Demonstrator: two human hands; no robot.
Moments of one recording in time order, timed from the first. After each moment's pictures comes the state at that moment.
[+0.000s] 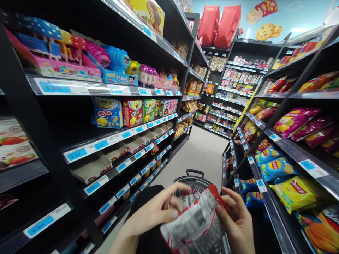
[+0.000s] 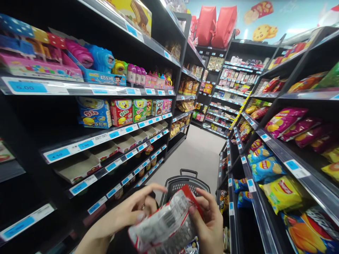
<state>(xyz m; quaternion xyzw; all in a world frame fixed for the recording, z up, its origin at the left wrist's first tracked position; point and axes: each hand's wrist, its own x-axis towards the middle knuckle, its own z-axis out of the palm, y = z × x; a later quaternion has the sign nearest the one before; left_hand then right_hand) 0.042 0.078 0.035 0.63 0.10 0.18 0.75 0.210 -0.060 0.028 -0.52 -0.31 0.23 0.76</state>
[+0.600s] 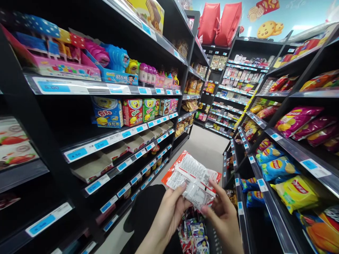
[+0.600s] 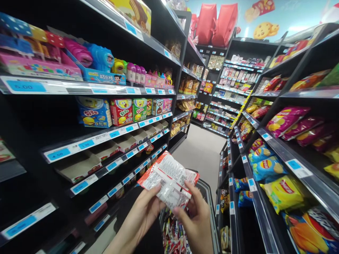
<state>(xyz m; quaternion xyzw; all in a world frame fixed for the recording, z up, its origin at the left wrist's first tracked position) 0.095 0.046 0.027 0.31 0.20 0.41 0.84 0.219 -0.044 0.009 -0.51 -0.44 0.24 0.70</state>
